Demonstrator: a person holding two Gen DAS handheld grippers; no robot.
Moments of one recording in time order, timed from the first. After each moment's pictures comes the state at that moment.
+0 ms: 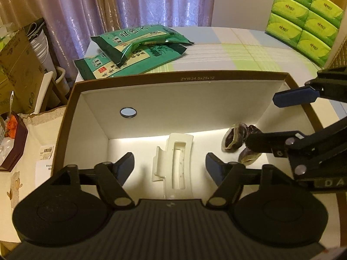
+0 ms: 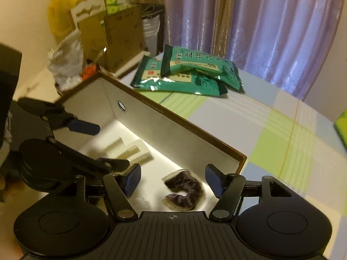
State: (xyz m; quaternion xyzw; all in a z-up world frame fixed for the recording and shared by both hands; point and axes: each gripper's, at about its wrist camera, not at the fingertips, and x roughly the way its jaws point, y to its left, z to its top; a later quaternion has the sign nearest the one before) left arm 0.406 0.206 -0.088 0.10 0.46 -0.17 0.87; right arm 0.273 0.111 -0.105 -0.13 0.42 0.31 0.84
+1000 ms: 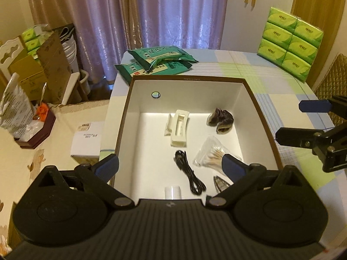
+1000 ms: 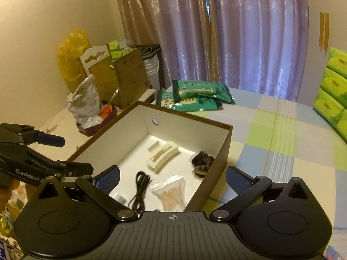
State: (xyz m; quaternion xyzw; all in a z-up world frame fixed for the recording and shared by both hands) left arm 0.251 0.251 0.010 0.06 0.42 -0.12 0.90; right arm 0.135 0.051 -0.033 -0.03 0.35 0.31 0.88
